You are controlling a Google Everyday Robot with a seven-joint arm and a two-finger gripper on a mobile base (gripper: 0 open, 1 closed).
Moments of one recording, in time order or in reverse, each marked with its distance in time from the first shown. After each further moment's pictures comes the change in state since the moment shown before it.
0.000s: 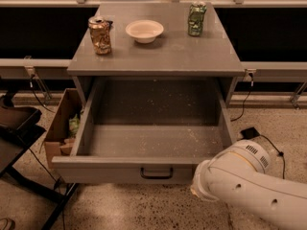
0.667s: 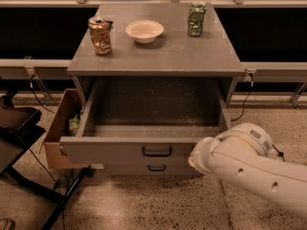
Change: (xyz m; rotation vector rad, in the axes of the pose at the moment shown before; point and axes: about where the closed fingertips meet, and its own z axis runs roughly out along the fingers) arm -0.019 -0.078 -0.008 0.174 -0.091 0.040
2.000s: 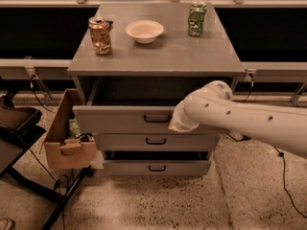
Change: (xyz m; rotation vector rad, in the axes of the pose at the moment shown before) arm -0.079 -0.101 0.088 -0.067 -0.088 -0.074
